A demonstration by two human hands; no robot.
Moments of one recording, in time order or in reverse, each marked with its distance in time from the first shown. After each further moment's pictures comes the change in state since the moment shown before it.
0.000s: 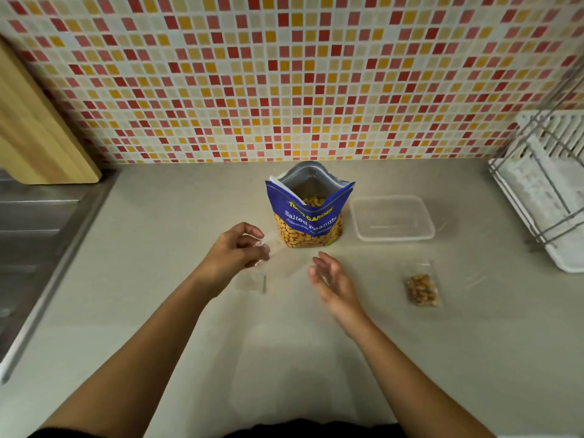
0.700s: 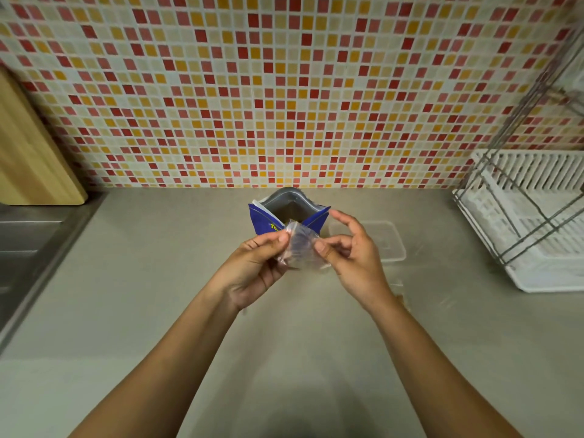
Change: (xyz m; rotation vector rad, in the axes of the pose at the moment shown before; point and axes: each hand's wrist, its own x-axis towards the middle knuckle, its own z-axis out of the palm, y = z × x) left_hand -0.028 0.054 0.070 -0.658 -0.193 -0.044; right_hand -0.018 -0.110 -0.050 -0.062 0.107 -0.385
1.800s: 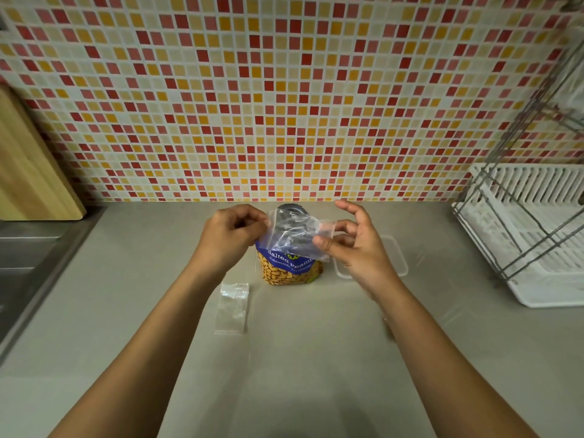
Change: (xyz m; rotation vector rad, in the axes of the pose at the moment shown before) left_hand 0.010 0.064 -0.001 0.928 0.302 0.383; right_hand 0.031 -0.030 -0.009 0.072 -0.073 0.019
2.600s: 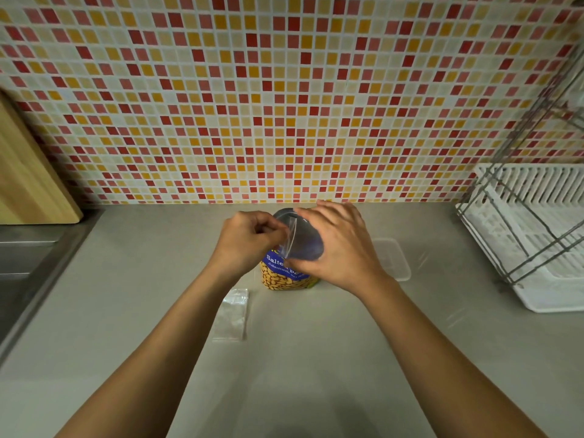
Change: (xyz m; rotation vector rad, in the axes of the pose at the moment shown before) left_hand 0.013 0.007 0.022 0.112 -0.057 0.020; right_hand 0.024 -0.006 0.015 -1.141 -0.057 -0.465
